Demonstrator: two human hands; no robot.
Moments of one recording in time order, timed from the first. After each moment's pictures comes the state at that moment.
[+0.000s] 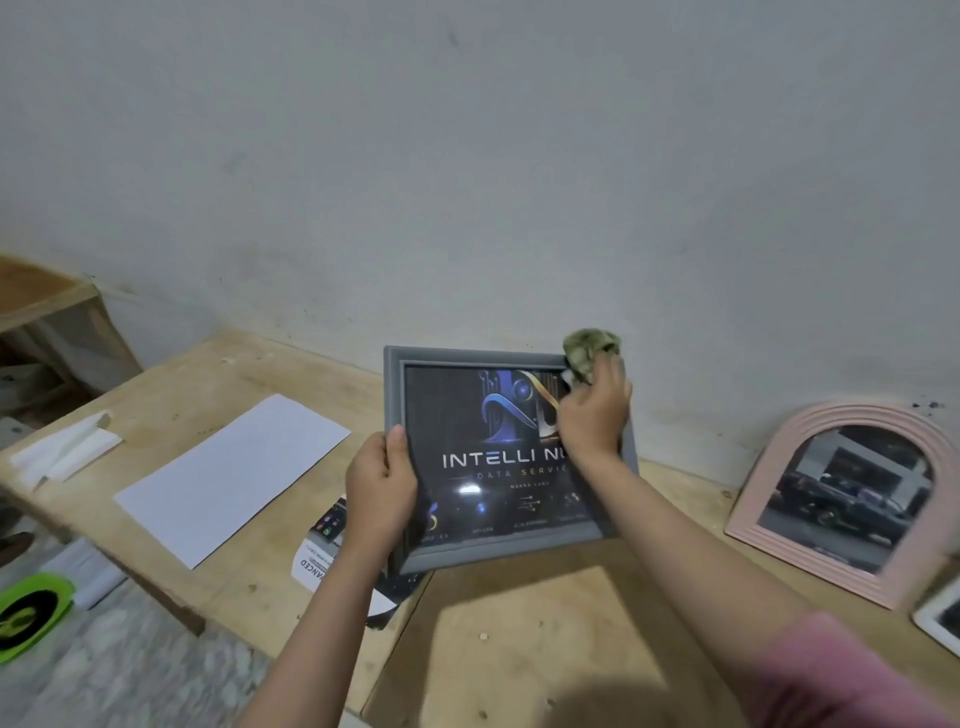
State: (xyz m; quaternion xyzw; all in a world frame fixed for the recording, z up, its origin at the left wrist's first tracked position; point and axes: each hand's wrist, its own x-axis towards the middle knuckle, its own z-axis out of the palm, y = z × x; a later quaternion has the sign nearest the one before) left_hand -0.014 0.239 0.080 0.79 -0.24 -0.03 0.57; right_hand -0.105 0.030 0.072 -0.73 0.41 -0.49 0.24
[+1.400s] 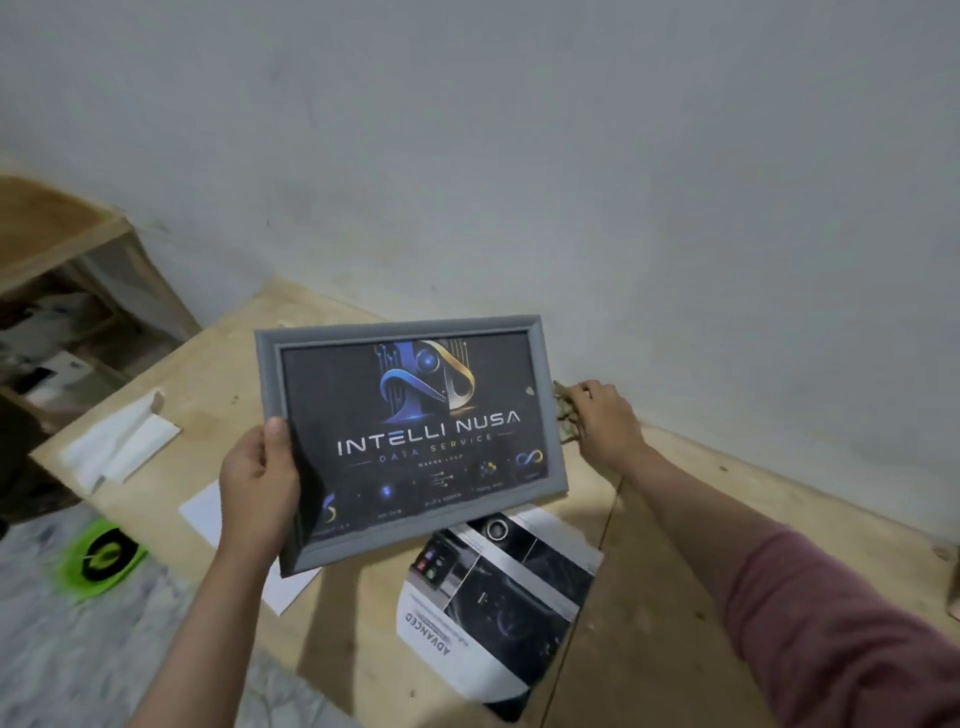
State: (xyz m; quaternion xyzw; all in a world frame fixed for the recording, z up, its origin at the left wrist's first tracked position) left_hand 0.237 0.314 0.046 0.84 -0.14 0.02 0.53; right_hand 0.073 -0.026 -0.058 -0.95 0.29 -0.06 0.09
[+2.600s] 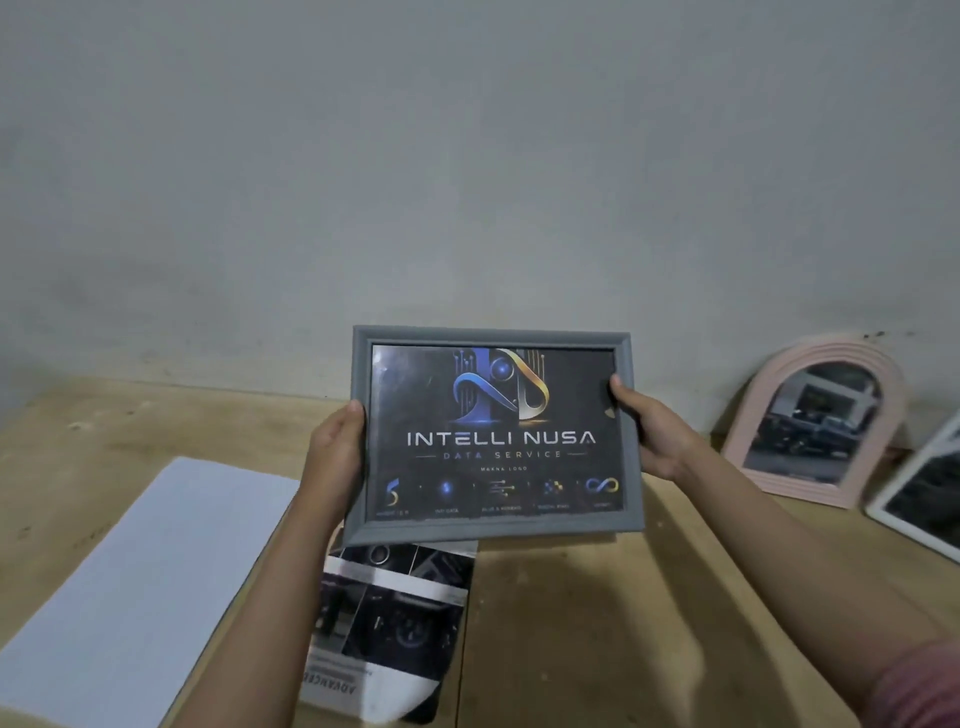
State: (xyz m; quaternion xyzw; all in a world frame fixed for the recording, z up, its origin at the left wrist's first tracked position) left_hand 0.162 0.170 0.052 0.65 -0.29 -0.32 0.62; right_hand -0.132 -0.001 0.055 -0.42 0.40 -0.26 0.77
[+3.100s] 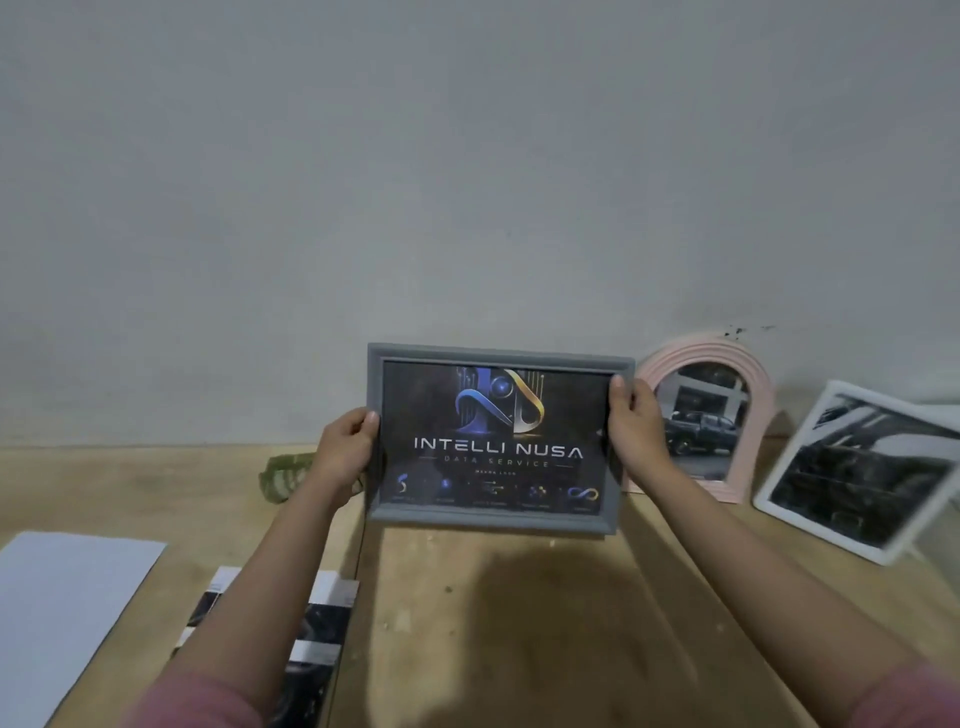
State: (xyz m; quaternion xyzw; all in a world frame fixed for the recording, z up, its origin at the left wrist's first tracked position) left_hand 0.052 0.029 0.023 0.70 -0.34 -0.38 0.50; right_hand -0.254 -0.059 0.049 -0.54 0.60 -0.46 0.37
